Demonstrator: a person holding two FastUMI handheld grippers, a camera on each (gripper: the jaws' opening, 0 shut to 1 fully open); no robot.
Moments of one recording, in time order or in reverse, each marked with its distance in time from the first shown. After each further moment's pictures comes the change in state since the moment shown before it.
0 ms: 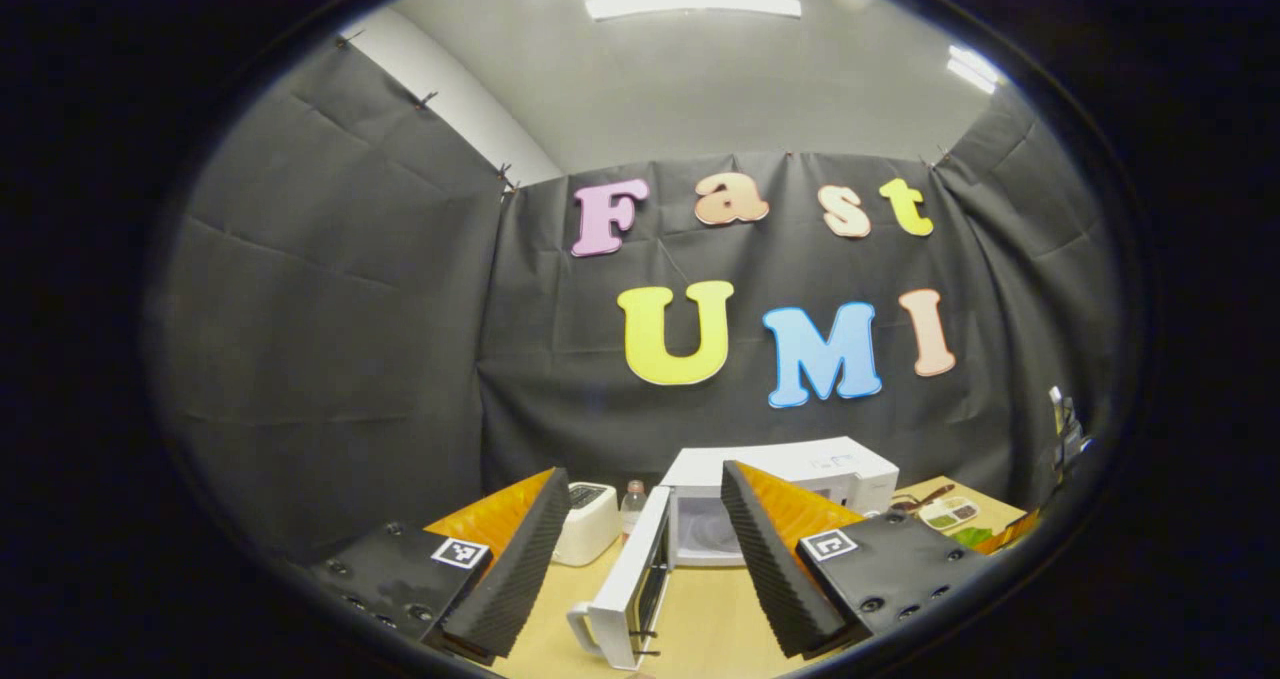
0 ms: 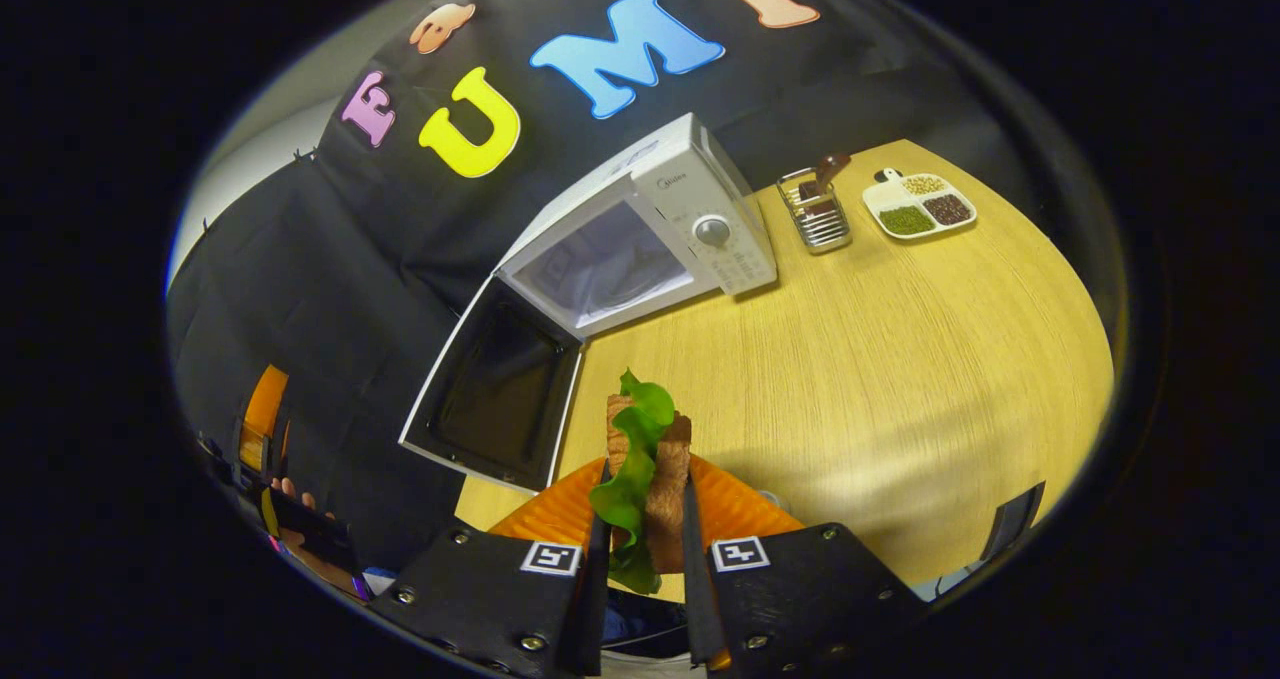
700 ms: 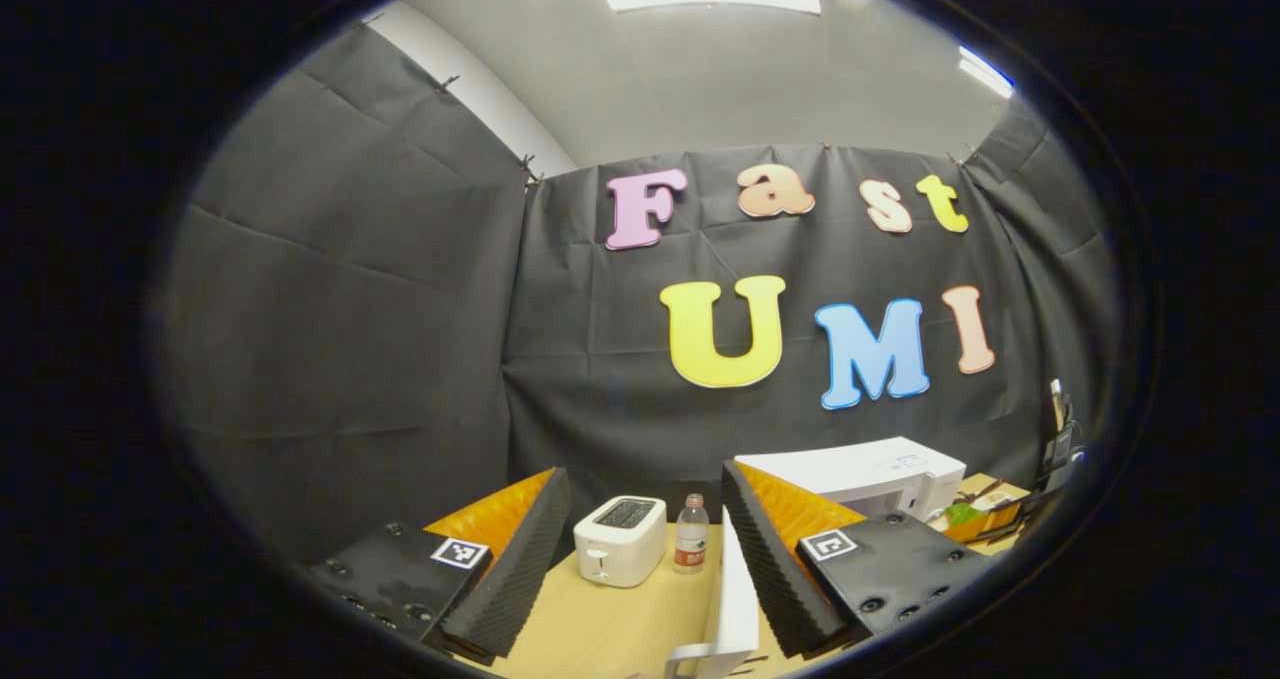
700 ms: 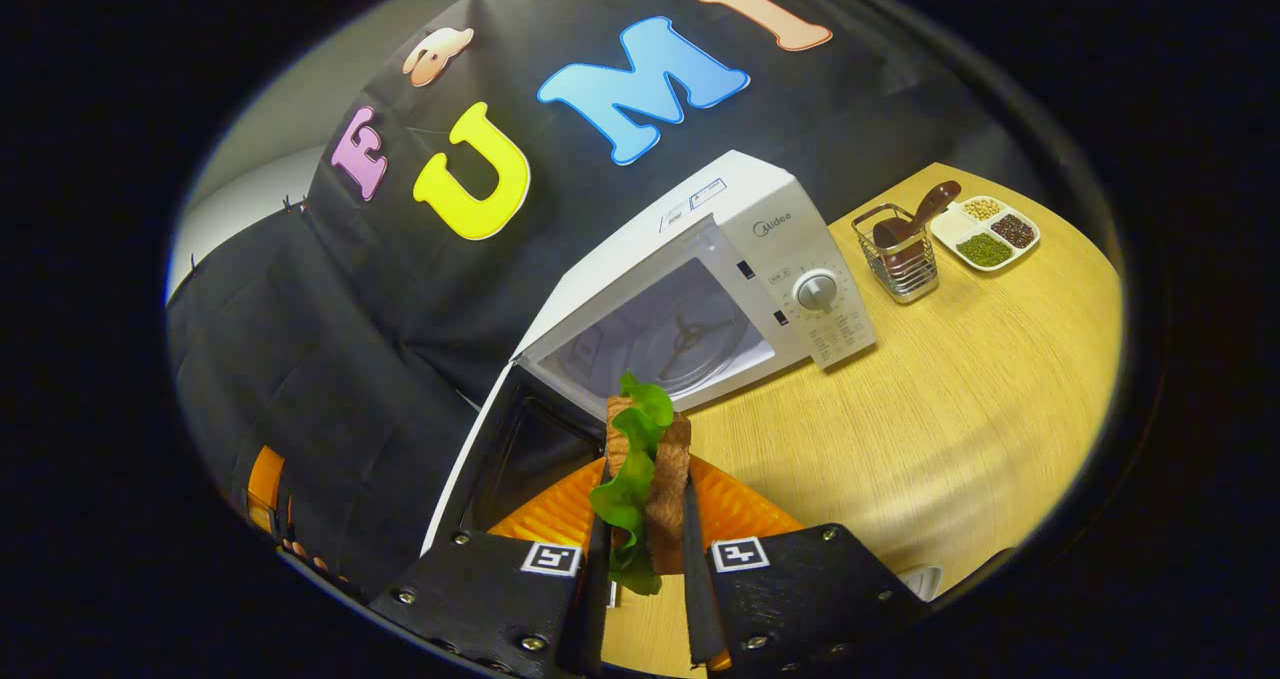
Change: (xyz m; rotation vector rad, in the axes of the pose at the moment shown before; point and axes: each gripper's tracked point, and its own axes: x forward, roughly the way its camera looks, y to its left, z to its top) left arm 0.072 0.102 -0.015 0.006 0.013 0.039; right arm 0.126 0.077 0.061 0.084 -0.228 -0.002
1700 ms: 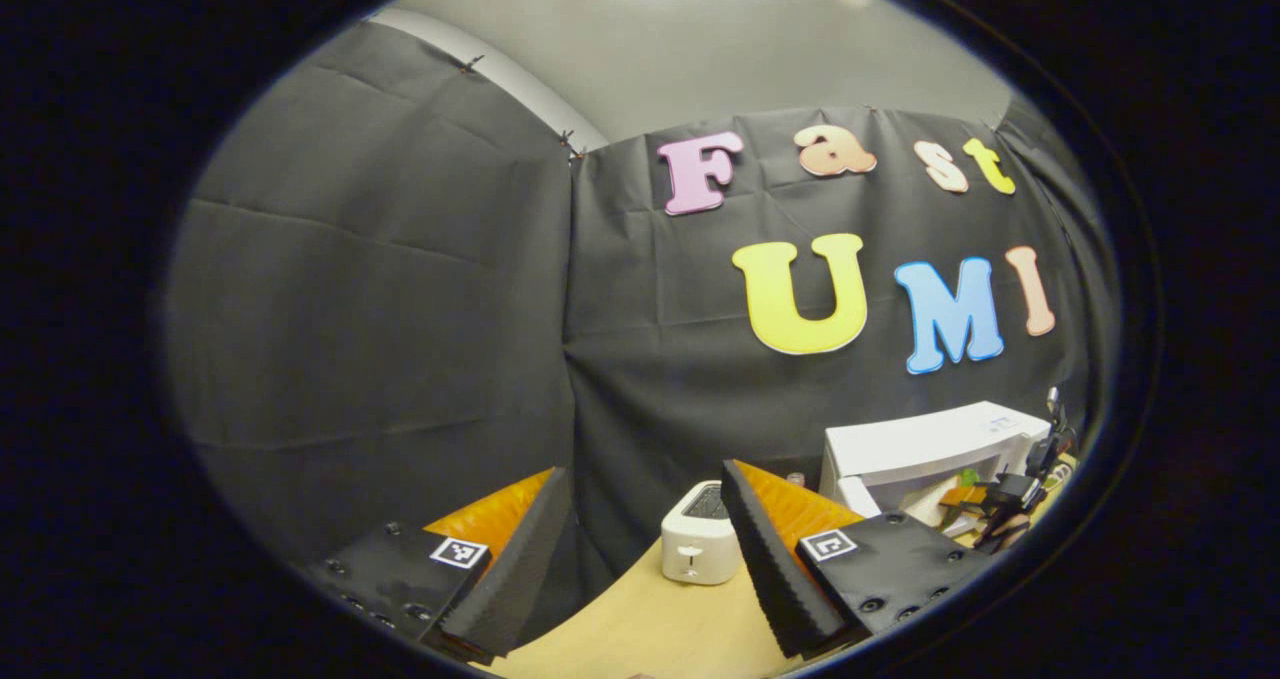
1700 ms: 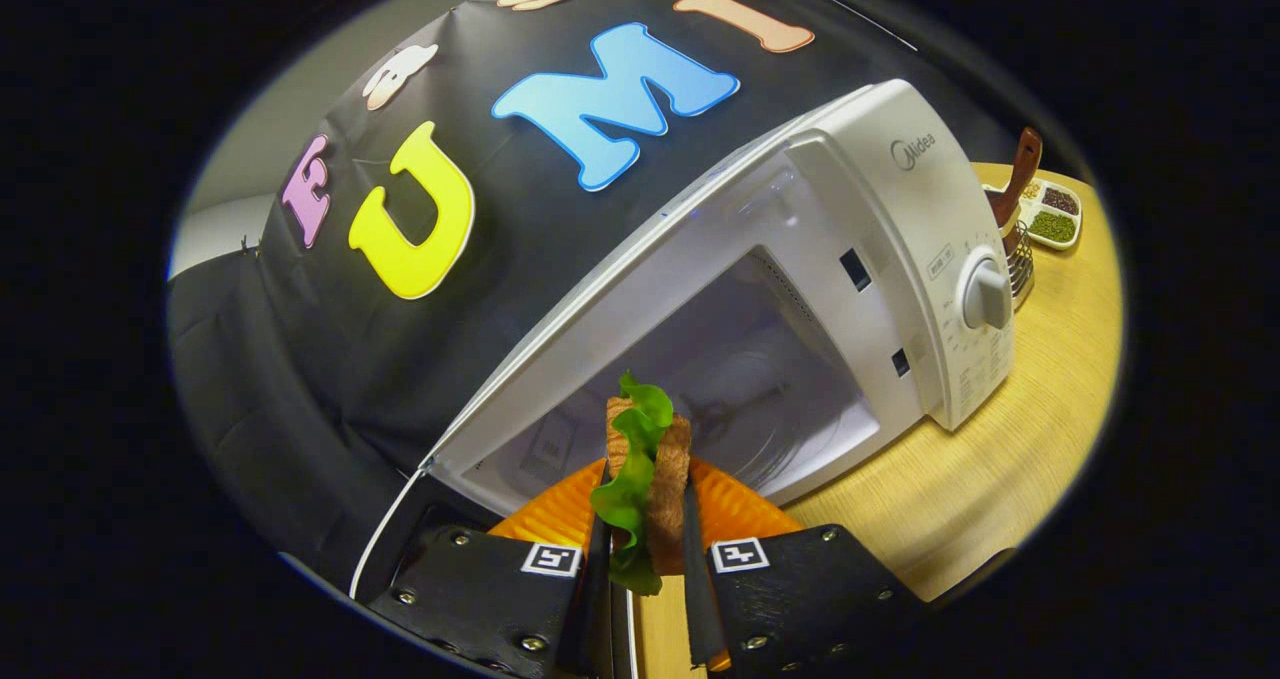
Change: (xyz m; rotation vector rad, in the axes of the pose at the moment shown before) left arm 0.055 0.108 -0.041 0.064 0.070 0.147; right arm 0.203 -0.009 0.045 0.071 -0.264 -0.079
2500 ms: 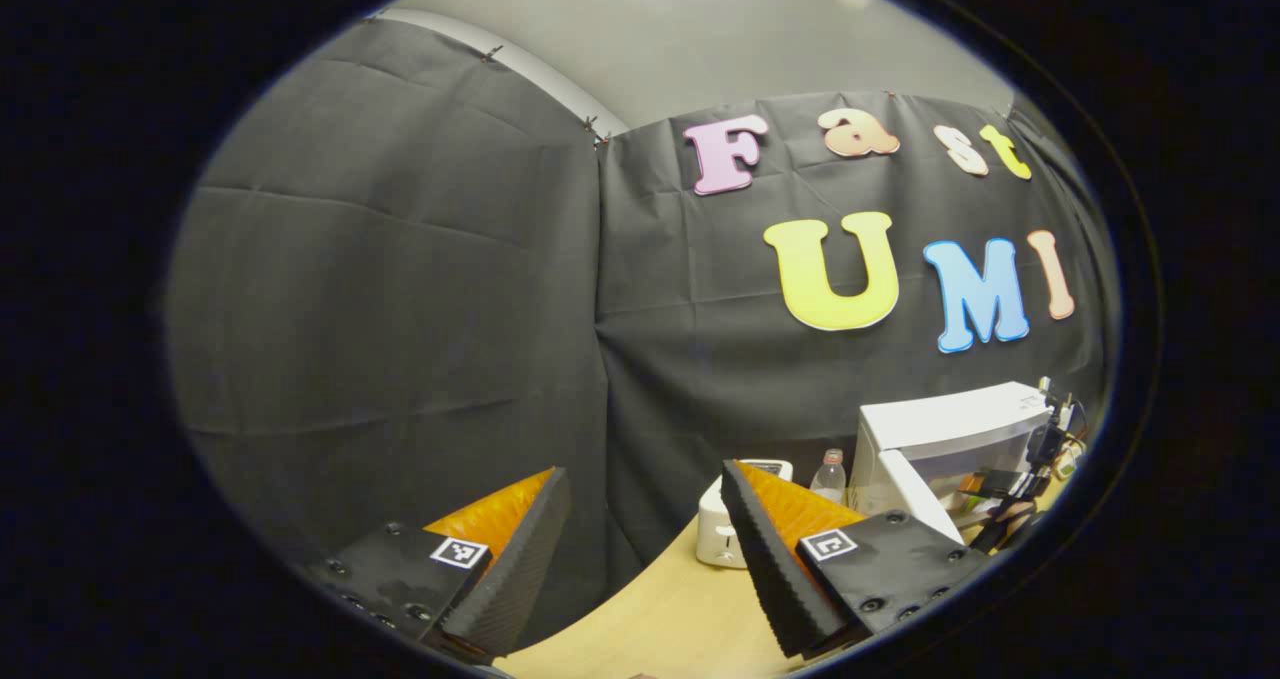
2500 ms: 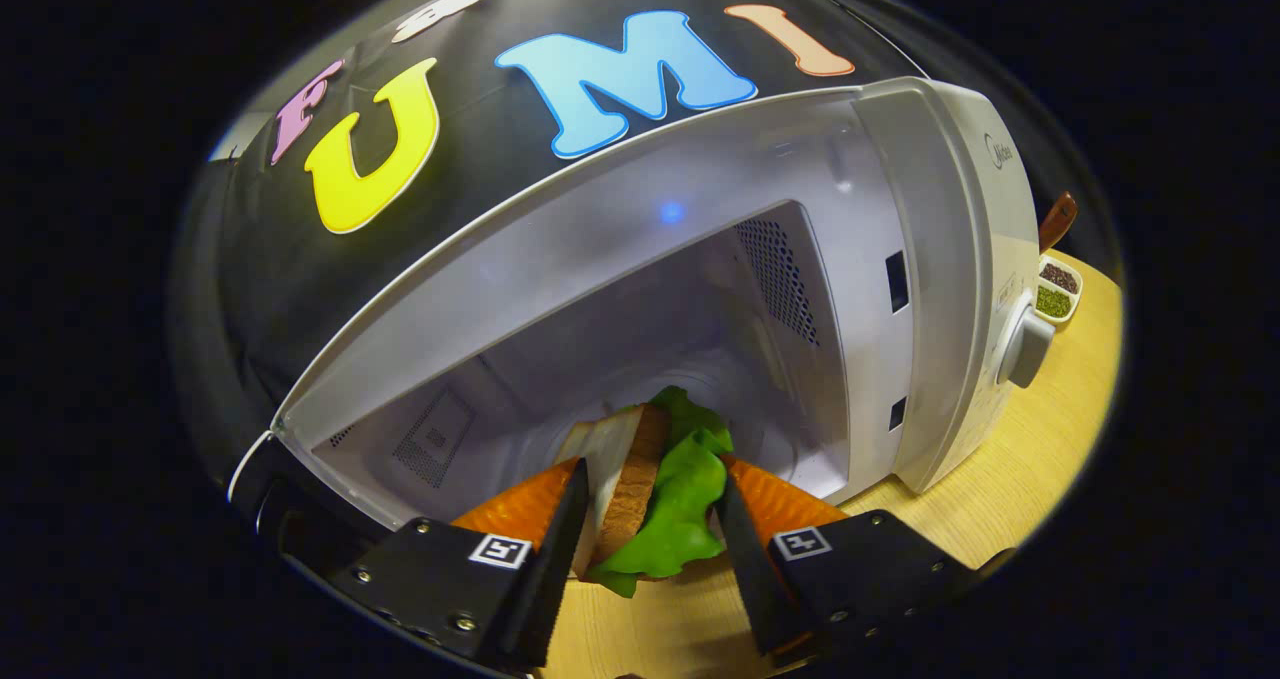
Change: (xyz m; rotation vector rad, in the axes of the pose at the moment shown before) left arm -0.008 0.032 -0.029 0.000 0.039 0.067; right arm 0.039 -0.051 -0.005 -0.275 -0.004 -0.217
